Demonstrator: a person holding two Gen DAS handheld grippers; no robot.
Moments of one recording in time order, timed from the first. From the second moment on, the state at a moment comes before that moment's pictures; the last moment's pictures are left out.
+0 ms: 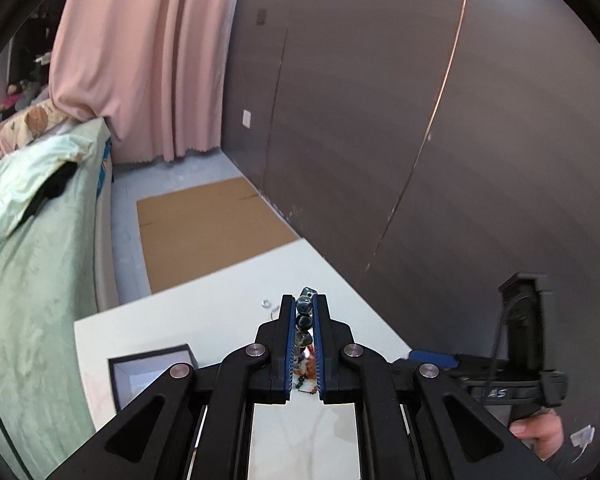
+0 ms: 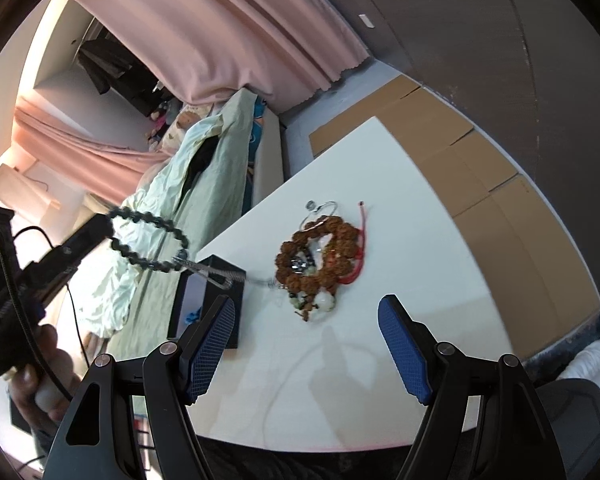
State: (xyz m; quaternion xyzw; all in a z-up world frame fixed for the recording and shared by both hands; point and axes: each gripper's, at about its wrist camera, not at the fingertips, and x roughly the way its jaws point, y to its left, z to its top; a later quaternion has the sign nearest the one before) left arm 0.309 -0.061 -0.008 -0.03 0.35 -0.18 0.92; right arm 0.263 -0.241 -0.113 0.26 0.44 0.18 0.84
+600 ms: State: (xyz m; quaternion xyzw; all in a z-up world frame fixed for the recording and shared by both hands) left arm 0.284 -0.003 0.024 -0.04 0.31 -0.14 0.94; right arm 0.307 -0.167 -0.139 0.23 0.51 0.21 0.80
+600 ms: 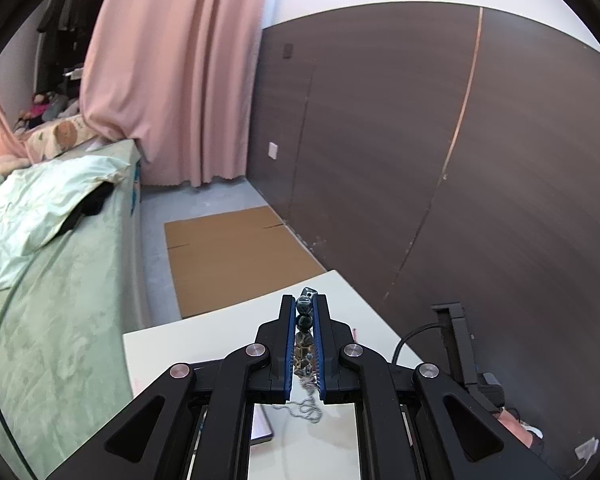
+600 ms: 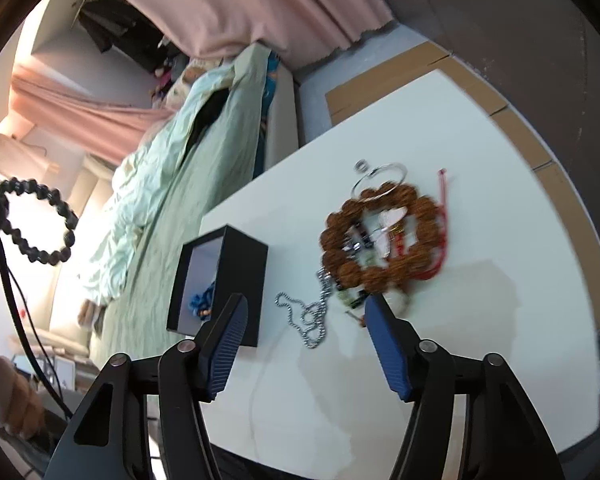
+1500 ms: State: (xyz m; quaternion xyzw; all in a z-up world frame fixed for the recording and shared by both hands) left arm 0.273 0.054 0.007 -0.09 0.32 -0.10 0.94; right arm 0.373 -0.190 -0.168 0.11 0.58 0.08 0.81
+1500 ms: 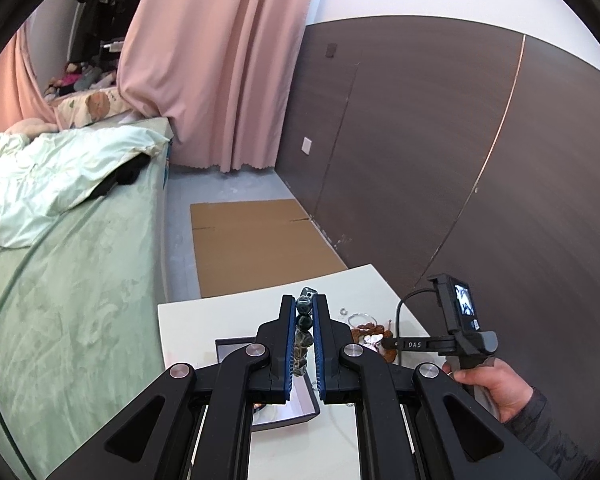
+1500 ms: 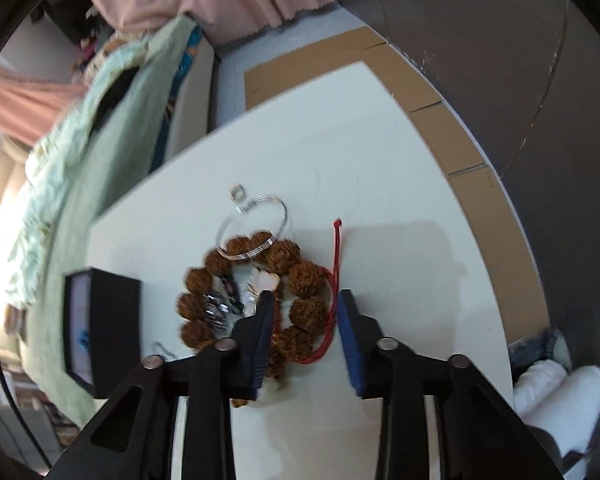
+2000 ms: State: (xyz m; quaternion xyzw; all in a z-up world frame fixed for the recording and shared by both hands) left arm 0.278 0.064 -0.019 -0.11 0.34 -0.09 0.93; right arm 0.347 -0.193 -0.094 0.11 0.53 0.11 0.83
